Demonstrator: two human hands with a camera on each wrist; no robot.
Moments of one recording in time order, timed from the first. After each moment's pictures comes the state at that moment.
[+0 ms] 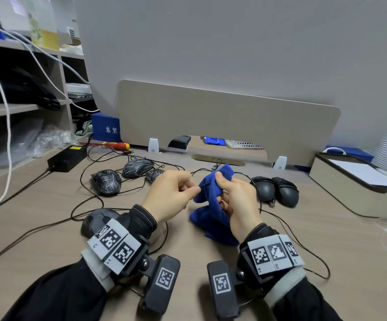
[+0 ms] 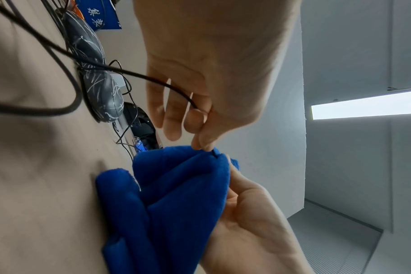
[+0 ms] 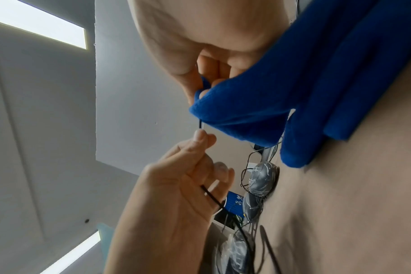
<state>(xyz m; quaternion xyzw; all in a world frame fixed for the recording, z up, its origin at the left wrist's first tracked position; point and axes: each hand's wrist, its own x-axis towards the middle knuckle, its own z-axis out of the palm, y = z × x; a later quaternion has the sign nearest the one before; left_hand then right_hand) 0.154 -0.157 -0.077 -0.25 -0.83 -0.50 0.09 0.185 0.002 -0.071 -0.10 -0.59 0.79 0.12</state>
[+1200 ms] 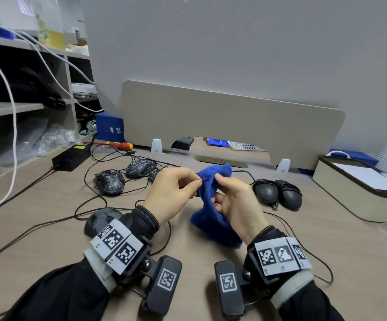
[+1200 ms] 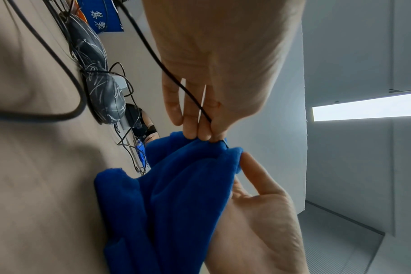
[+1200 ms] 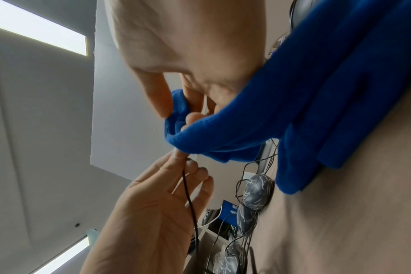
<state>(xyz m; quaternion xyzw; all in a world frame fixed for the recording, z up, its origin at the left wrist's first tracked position) 0.154 -0.160 -0.074 -0.28 -0.78 -0.54 0.16 0.185 0.002 -0.069 0.01 -0.57 0.82 0.03</state>
